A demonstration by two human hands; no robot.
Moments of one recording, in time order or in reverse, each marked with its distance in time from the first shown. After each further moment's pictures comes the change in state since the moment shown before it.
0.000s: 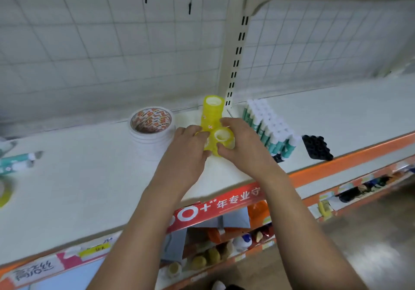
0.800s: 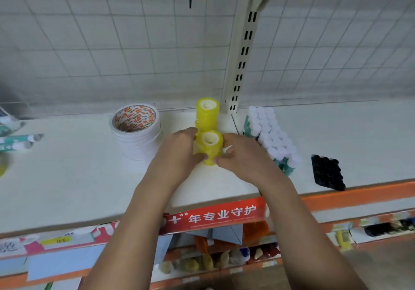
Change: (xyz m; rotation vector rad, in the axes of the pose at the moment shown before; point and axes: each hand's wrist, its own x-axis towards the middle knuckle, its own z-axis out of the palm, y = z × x) left_hand 0.033 0.019 0.025 -0.106 -0.003 -0.305; right_hand 0.023 0.050 -0.016 0.084 -0.257 0.002
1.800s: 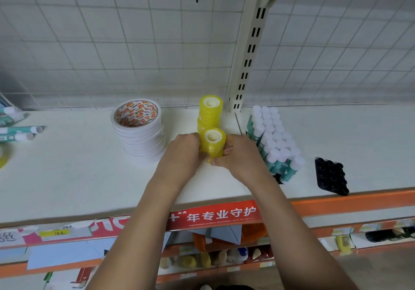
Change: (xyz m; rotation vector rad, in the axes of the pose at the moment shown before) left_hand 0.007 -0.005 0.023 0.084 -0.017 -0.055; right_hand 0.012 0.008 0.021 0.213 0.046 0.091
